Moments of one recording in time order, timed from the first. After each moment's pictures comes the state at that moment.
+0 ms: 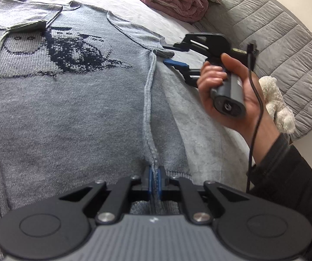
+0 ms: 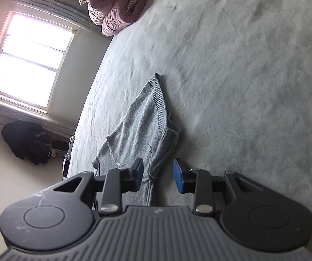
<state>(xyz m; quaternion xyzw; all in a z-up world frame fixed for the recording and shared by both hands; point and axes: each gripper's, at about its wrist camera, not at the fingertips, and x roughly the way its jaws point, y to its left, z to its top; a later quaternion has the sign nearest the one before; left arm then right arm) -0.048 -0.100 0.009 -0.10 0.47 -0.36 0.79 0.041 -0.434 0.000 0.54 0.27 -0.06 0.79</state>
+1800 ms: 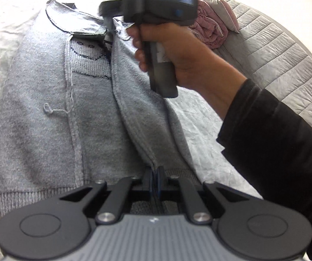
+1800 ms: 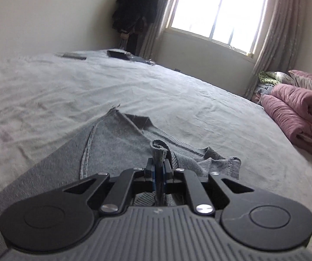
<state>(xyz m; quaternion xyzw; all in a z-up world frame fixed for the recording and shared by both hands) -0.081 -0.030 0.015 -0.15 0.45 -0.30 0.83 0.119 -0.151 0.046 -0.14 0.21 0.11 0.96</state>
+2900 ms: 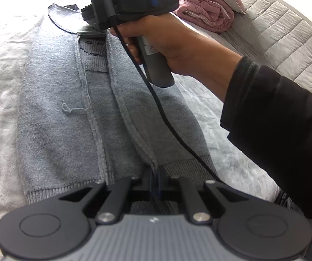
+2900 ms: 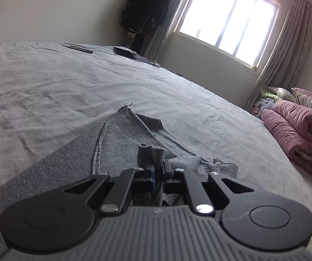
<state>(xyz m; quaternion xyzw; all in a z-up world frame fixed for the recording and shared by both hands) -0.085 -0.031 0.024 -0.08 0.47 -0.29 0.83 0.125 -0.108 0.026 -0.21 0.19 0.10 0.95</state>
